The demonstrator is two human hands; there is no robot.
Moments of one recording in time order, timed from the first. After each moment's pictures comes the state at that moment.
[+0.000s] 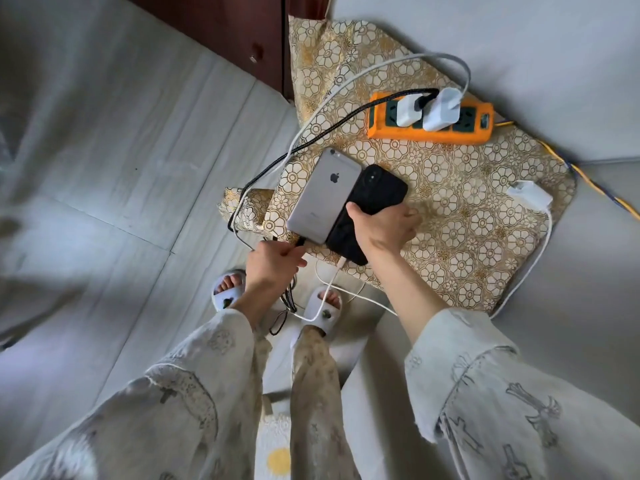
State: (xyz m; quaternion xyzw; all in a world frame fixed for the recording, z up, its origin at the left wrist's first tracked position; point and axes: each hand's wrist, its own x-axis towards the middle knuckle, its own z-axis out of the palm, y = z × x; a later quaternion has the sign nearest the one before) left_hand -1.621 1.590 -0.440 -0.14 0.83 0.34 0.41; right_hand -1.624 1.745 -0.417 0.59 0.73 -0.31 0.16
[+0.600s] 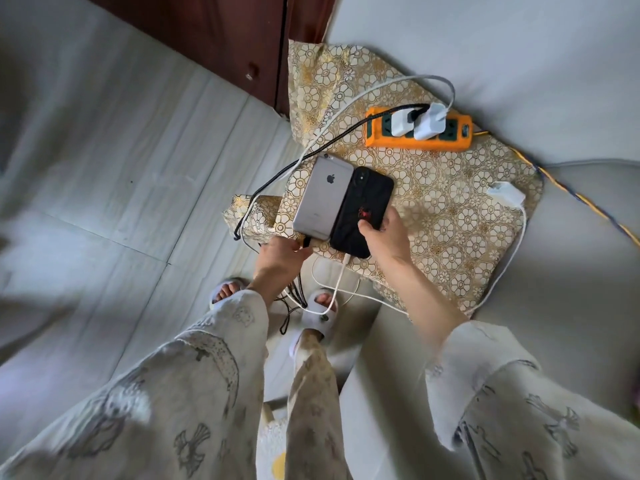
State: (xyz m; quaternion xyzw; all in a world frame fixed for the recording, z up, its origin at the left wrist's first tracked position) left_hand -1.639 1.583 -0.426 -0.07 0.82 0.29 0.48; right_hand -1.598 1.738 -0.395 0.52 0.72 -0.43 0.15
